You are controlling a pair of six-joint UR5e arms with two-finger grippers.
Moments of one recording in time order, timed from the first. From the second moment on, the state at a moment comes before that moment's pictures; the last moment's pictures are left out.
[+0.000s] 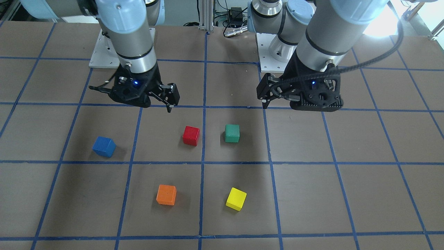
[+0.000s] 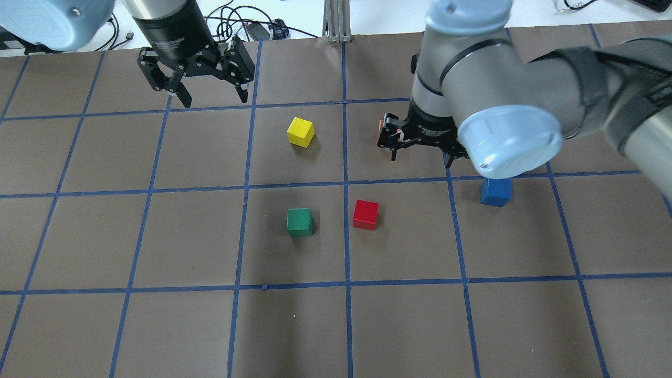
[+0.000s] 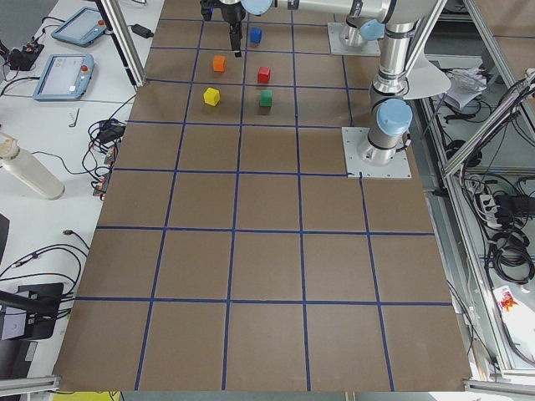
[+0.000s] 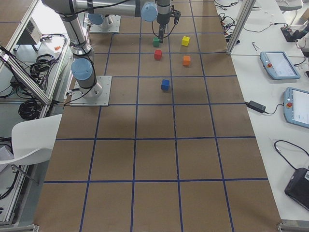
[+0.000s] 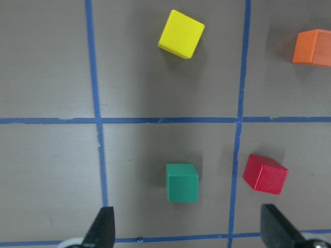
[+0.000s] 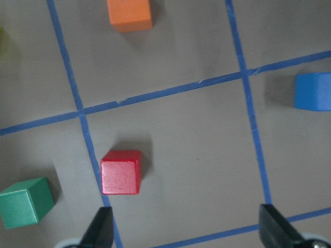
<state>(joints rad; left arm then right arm) -1.63 -1.74 -1.33 -1.69 1.52 -0.06 1.82 -1.45 1.75 -1.89 -1.58 0.48</state>
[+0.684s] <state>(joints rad) -1.62 -1.72 -1.34 -1.68 1.52 -0.04 1.97 -1.21 1.84 -2.17 -1.58 0.66</state>
